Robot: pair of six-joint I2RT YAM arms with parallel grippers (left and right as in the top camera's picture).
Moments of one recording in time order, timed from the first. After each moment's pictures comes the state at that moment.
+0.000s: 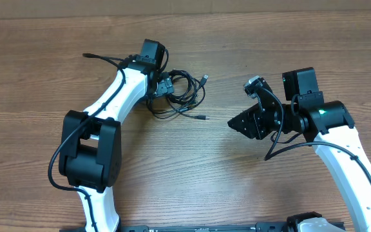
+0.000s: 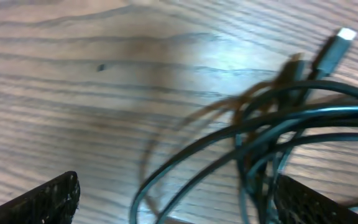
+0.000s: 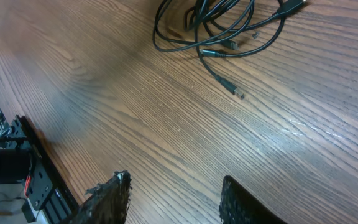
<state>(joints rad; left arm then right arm) -0.29 2.04 1.51 -0.75 -0.14 -0.60 0.19 1.33 1.11 -0.90 -0.64 -0.22</state>
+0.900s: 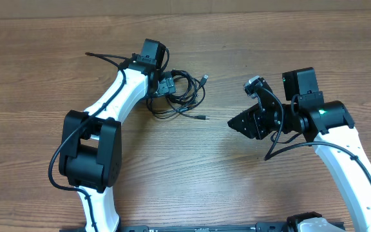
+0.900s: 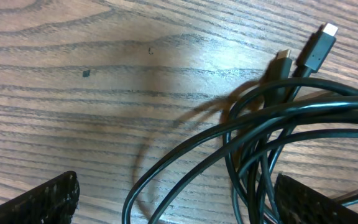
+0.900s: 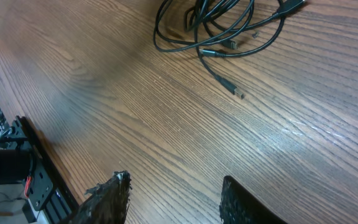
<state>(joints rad) -0.29 2.04 1.50 -0.72 -0.12 -0.57 0.19 1.33 1.11 -0.90 -0.64 -0.21</state>
